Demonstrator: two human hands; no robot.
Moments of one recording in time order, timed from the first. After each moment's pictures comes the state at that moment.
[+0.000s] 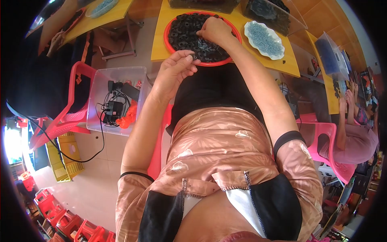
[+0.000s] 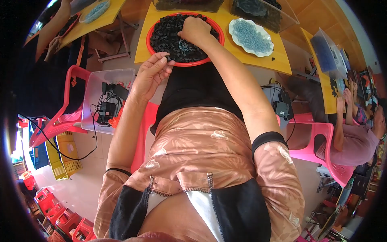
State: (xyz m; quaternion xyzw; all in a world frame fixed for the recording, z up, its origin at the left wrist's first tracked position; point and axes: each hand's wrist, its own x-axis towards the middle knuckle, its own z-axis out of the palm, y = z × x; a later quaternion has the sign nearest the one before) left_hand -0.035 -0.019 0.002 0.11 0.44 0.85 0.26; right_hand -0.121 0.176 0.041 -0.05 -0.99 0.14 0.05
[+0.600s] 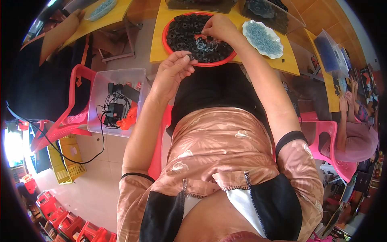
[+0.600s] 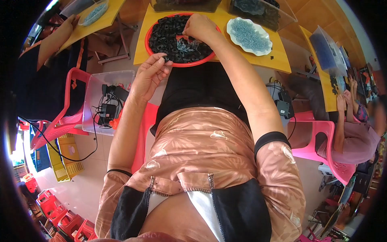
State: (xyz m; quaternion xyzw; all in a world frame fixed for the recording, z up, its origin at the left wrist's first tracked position) left_hand -0.037 -0.019 -0.001 0.11 0.43 0.86 0.26; right_hand -0.123 0.206 0.043 0.02 -0.98 0.20 0.05
